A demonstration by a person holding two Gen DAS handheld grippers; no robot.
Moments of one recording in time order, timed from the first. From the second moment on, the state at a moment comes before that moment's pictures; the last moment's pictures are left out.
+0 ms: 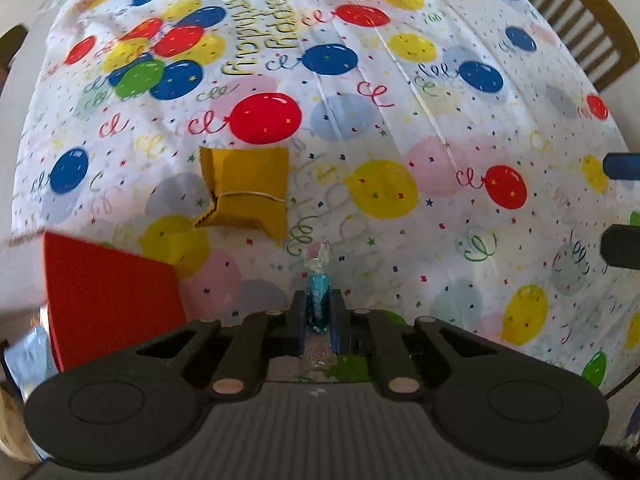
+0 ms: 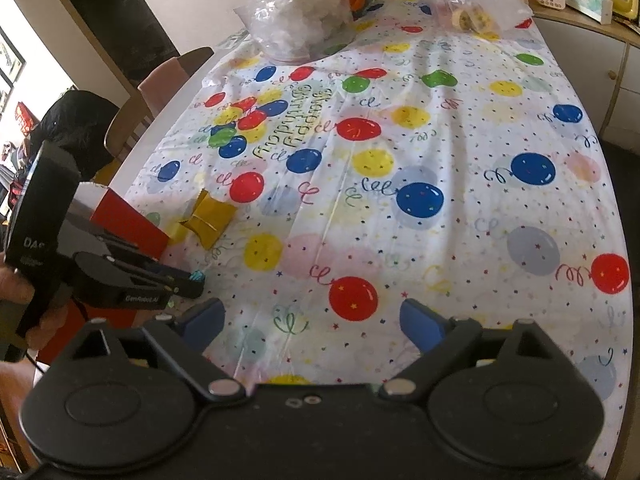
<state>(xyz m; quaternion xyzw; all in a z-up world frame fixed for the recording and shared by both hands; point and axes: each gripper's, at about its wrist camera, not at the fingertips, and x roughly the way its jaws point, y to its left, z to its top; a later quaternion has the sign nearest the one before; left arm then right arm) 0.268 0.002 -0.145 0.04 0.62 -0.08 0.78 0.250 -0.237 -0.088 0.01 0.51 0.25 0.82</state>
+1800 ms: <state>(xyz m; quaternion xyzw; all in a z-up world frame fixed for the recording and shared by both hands) 0.155 0.050 -0.094 -0.12 0.54 -0.02 0.84 0.326 -0.021 -0.155 -0.09 0.56 0.24 0.79</state>
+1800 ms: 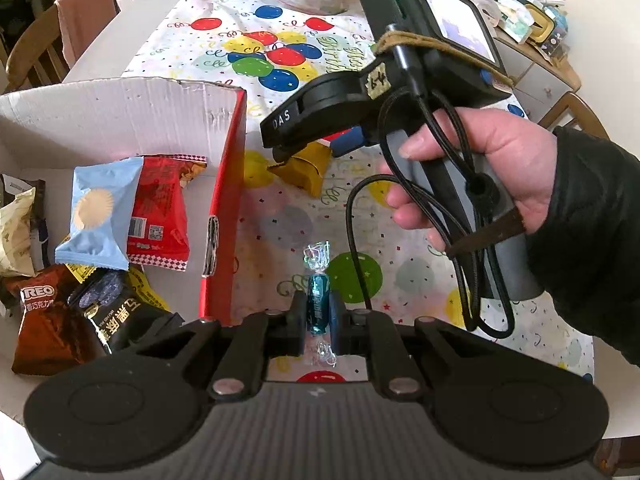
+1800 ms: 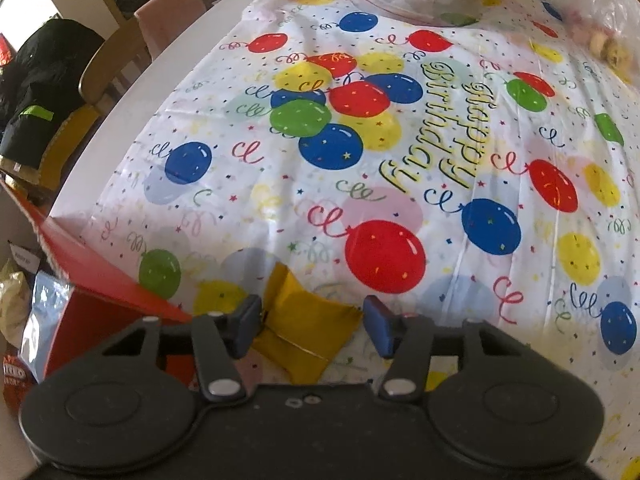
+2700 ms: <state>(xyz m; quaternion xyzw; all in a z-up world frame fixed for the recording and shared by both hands) 0.134 0.055 -0.063 -0.13 0.52 -0.08 0.84 0.243 -0.116 -0.073 -0.05 0.53 0.22 0.82</state>
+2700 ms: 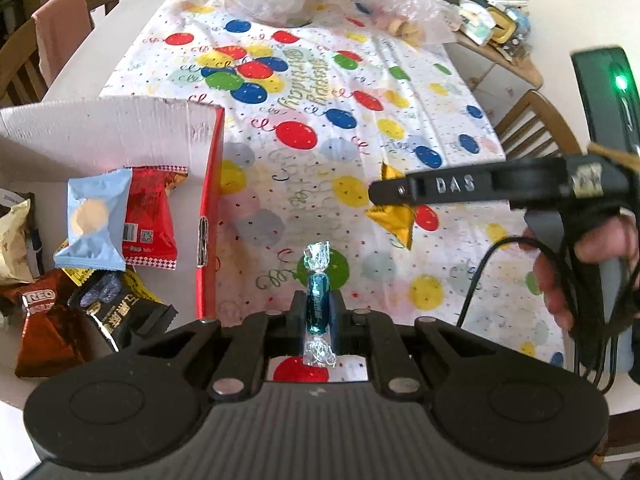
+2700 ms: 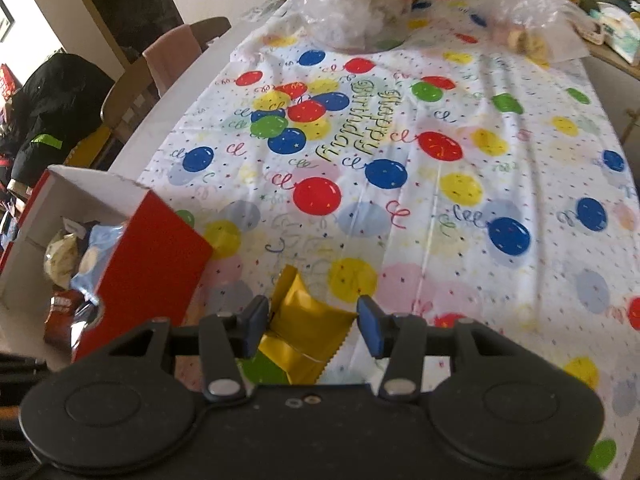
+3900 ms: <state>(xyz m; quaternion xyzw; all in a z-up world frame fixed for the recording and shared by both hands) 0.113 0.035 -0.070 -0.05 0.51 -0.04 0.86 0.177 -0.143 -0.046 -0.02 0.51 0.23 0.83</state>
